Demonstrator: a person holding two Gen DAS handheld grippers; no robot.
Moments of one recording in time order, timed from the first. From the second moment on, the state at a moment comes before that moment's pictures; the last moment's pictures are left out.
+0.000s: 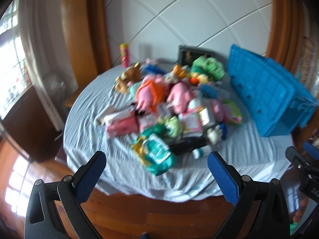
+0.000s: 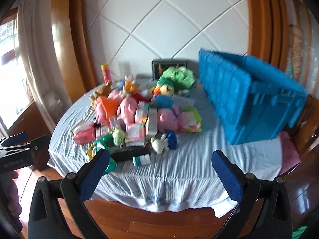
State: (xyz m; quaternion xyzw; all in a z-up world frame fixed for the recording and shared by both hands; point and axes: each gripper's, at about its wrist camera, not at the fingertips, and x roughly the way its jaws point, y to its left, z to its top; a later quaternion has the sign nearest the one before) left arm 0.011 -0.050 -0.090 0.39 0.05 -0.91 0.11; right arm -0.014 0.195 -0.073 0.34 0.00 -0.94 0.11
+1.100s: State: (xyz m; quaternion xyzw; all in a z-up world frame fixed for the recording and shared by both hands) left arm -0.141 -0.075 -0.315 0.52 0.12 -0.84 0.12; right arm -0.162 0.125 -0.298 0.50 0.00 -0.86 0.11
